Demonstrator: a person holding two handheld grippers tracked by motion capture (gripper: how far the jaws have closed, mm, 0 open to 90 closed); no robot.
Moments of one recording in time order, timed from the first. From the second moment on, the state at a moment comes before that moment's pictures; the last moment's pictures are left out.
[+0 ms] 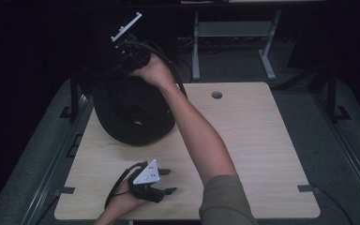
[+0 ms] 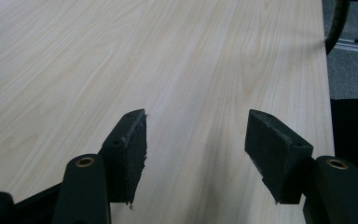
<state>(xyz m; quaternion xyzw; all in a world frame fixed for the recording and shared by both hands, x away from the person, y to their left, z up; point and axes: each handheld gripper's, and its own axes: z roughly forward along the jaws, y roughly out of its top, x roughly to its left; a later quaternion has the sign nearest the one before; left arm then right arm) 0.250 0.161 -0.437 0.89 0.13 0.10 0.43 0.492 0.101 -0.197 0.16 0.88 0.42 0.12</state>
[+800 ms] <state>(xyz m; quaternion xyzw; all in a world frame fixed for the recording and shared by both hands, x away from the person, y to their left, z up) 0.259 0.171 -0.439 0.88 0.17 0.10 0.43 0.477 0.002 -0.216 0.23 0.84 0.50 0.07</state>
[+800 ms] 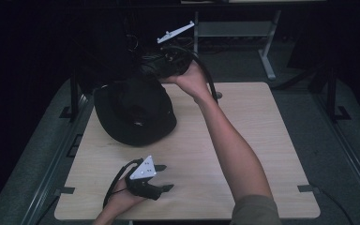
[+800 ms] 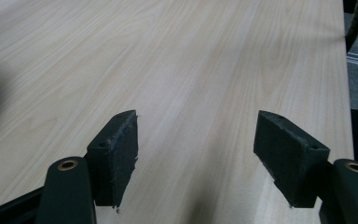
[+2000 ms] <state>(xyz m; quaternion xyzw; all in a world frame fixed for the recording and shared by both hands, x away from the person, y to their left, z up) 0.264 0.182 -0.440 0.87 0.20 0.11 0.44 0.444 -0.095 -0.253 0.28 0.81 0.51 0.06</state>
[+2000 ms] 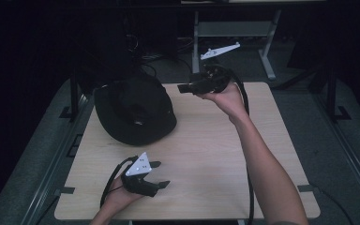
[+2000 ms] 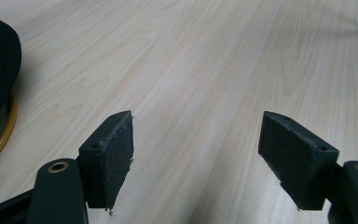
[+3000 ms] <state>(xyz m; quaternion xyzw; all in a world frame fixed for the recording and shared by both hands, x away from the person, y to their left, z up) 0.267 0.187 -0.439 0.87 0.21 0.12 0.43 0.411 -0.146 -0.306 0.32 0.80 0.50 0.04</state>
